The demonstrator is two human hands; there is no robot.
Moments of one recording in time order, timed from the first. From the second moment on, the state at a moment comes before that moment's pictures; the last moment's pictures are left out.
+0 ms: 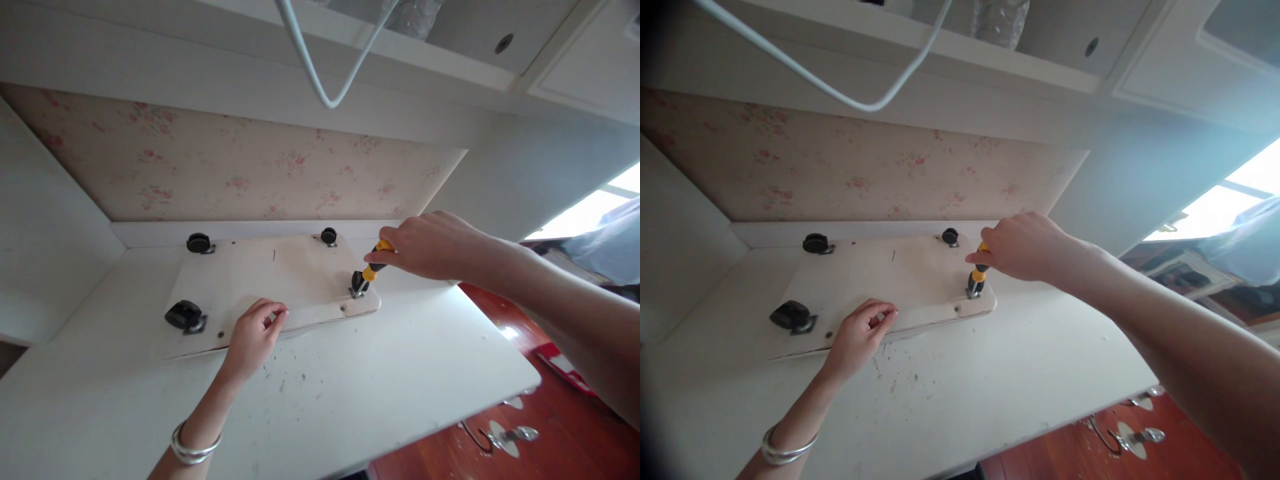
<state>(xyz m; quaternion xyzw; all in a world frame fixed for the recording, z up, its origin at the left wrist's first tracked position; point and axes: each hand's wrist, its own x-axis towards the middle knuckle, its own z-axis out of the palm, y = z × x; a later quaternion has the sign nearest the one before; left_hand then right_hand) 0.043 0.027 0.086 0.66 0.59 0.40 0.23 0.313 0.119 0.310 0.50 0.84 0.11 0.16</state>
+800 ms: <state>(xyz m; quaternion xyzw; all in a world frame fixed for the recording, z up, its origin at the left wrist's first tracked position) 0.044 0.029 0.089 0.65 0.59 0.41 0.25 0.316 0.119 0.295 0.49 0.84 0.16 0.16</state>
